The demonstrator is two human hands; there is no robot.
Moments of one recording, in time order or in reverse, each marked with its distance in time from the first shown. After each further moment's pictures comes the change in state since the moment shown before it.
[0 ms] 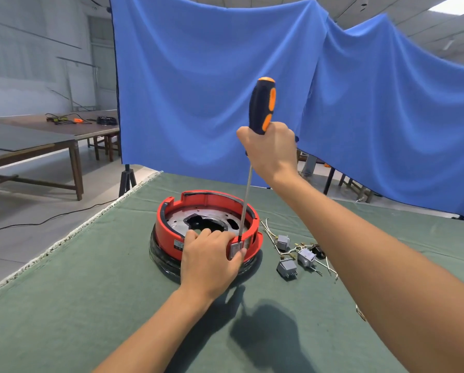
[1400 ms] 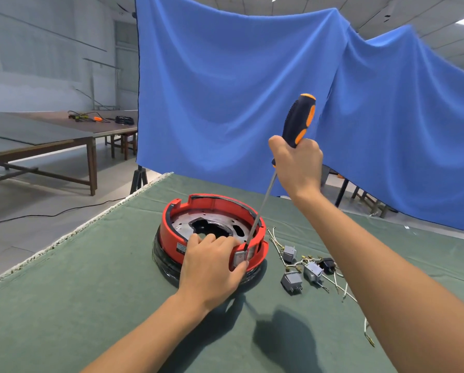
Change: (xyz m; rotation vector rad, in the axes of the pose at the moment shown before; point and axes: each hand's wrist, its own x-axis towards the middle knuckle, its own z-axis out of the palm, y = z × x) left_hand -0.001 -0.002 -0.001 -0.016 -0.002 0.043; right_hand 0.004 0.029 -0.009 0.145 0.071 -0.012
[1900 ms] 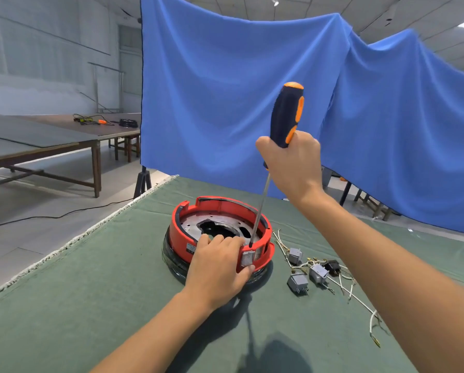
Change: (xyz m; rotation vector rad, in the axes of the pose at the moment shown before) left_hand 0.001 -0.006 -0.006 0.041 -0.081 0.078; right_hand -0.017 -0.040 0.004 -0.121 -0.076 -0.176
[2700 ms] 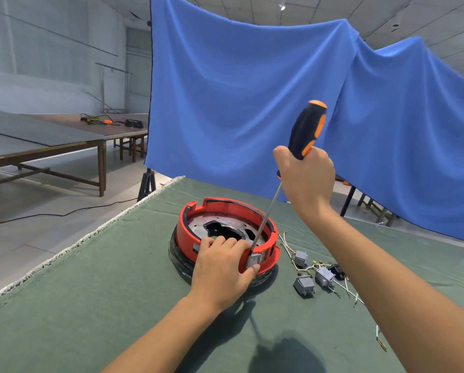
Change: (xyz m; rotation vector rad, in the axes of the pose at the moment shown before) left_hand -0.006 -0.001 -0.005 -0.108 0.036 -0.097; right_hand -0.013 0.007 0.002 -0.064 0.134 0.141
